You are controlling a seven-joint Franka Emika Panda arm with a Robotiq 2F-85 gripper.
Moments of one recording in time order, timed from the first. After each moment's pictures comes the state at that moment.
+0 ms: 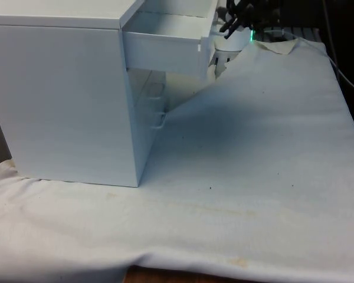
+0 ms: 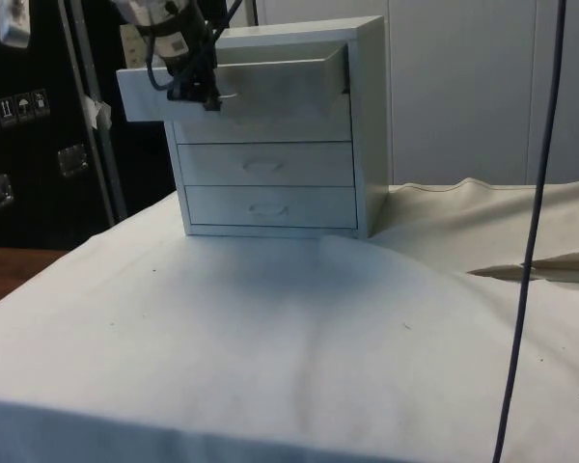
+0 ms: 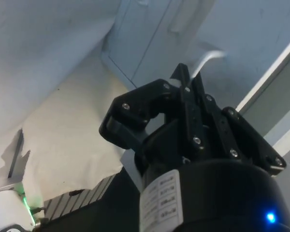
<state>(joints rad) 0.85 0.31 -0.65 -1.85 -0.55 1.94 0.44</state>
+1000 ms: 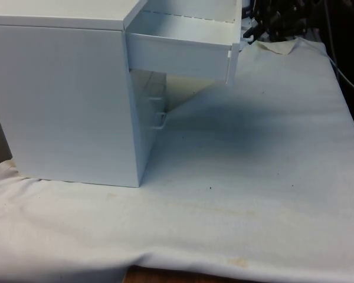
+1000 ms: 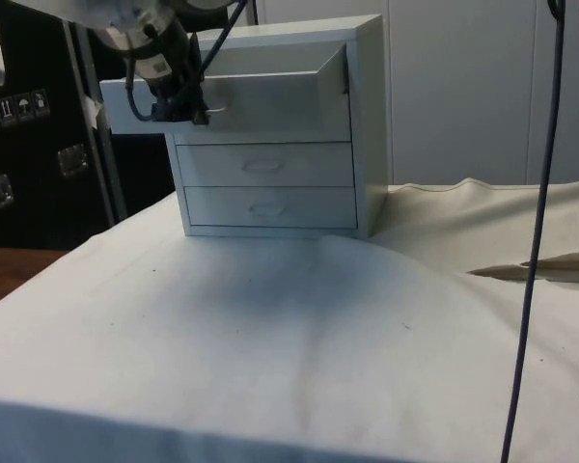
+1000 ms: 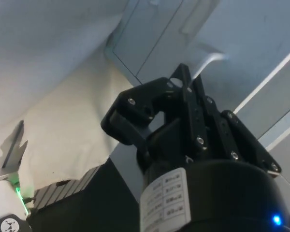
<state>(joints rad) 0.86 0.38 -0.56 -1.78 -0.57 1.85 0.53</state>
